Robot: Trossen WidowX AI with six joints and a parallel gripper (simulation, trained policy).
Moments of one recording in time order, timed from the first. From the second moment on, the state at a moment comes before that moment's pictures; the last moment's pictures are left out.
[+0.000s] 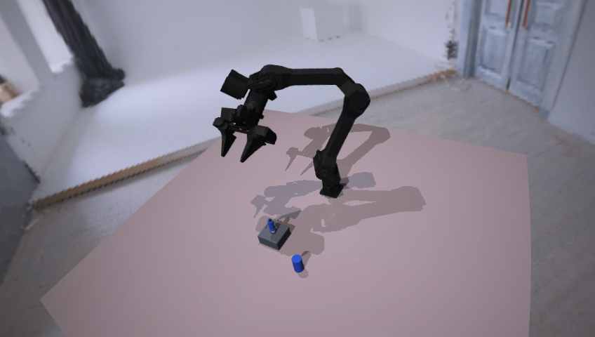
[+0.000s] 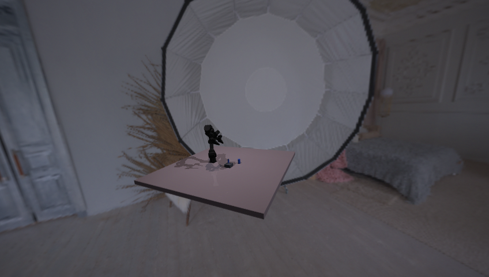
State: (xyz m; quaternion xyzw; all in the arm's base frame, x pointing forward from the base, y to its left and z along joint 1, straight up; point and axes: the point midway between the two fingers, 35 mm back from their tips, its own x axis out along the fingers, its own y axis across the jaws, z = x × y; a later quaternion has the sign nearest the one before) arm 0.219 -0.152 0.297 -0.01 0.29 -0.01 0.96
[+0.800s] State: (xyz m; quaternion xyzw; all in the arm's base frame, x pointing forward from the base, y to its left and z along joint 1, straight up) arm 0.261 -0.148 0.265 -0.04 0.38 0.07 0.92
